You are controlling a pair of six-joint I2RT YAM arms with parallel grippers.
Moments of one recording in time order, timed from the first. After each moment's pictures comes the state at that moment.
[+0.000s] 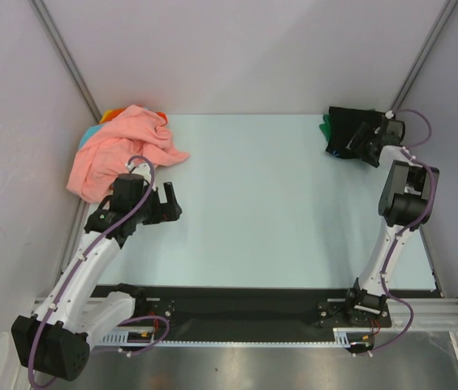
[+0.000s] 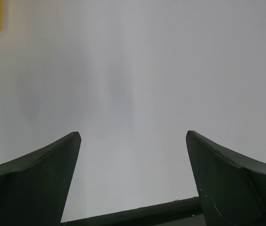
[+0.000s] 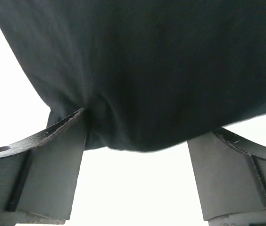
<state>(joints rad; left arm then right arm) -0.24 0.93 0.82 -0.65 0.04 -0.33 -0.26 2.18 1.59 -0.11 -0.19 0.38</state>
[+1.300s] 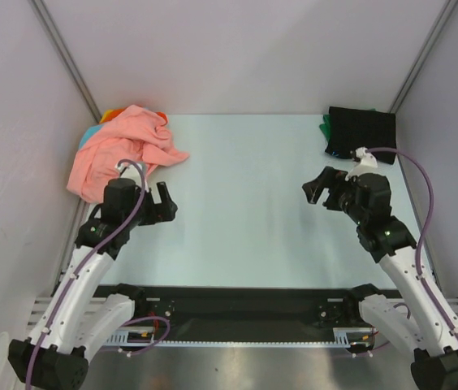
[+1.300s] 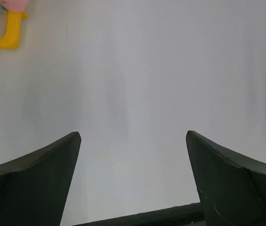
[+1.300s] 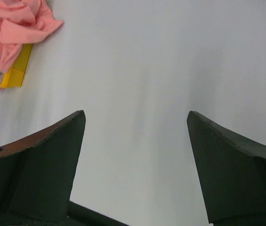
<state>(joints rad) -0.24 0.83 0.81 -0.65 0.02 -0.33 0.27 0.81 0.81 -0.33 -0.05 0.45</state>
